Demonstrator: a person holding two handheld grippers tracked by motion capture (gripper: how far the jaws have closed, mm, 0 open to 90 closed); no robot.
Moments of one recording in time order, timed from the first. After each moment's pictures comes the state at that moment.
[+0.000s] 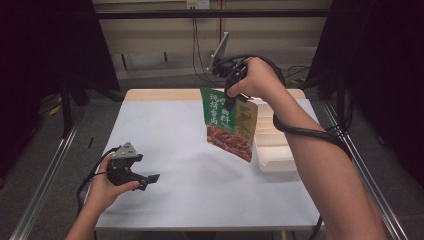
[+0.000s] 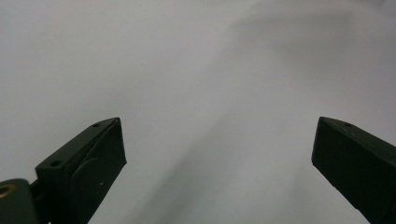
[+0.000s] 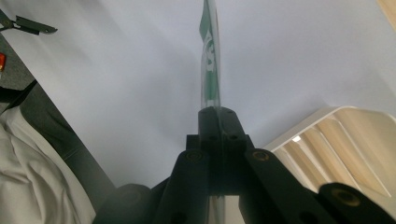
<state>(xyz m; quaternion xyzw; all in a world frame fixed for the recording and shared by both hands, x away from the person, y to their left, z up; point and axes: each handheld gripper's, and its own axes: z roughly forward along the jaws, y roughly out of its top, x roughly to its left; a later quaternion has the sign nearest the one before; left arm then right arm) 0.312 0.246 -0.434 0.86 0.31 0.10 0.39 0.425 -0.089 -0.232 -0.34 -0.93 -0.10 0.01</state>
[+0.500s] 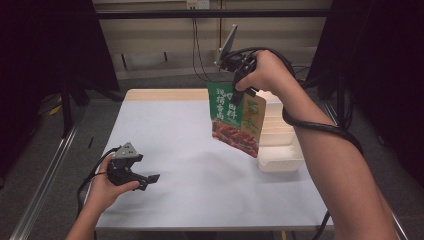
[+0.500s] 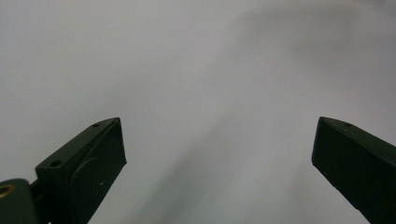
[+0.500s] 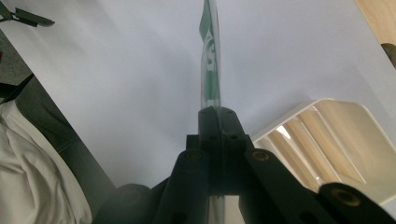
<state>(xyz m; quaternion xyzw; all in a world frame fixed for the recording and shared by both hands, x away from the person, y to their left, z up) 0.313 0.247 -0.435 0.86 0.31 0.10 0.39 0.426 -0.107 -0.217 -0.34 -0.94 -0.10 0.00</state>
